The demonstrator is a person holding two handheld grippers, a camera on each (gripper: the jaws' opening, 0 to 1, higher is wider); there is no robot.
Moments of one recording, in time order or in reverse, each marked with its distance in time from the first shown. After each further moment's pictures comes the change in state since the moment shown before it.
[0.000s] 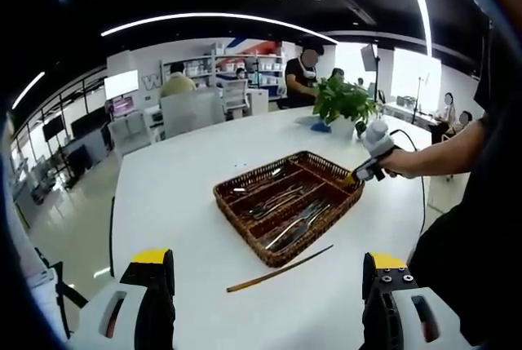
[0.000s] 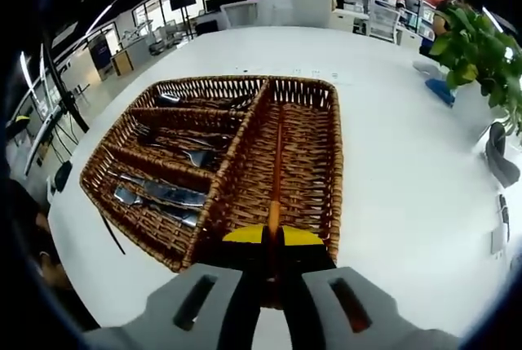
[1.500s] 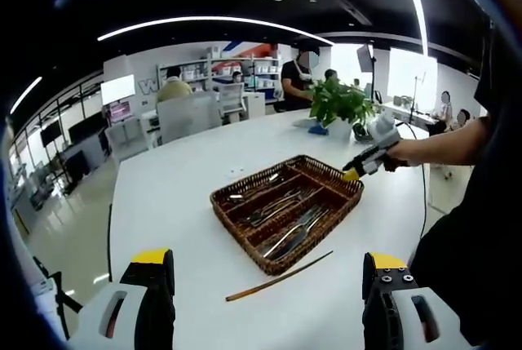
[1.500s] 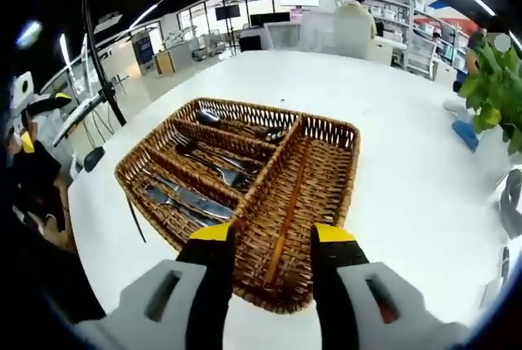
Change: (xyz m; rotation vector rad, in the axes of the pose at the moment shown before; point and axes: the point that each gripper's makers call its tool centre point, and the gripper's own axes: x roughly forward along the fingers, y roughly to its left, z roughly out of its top) left arm 0.009 -0.004 0.011 0.022 -0.018 -0.012; right arm -0.042 0.010 0.044 -0.216 -0.181 0.218
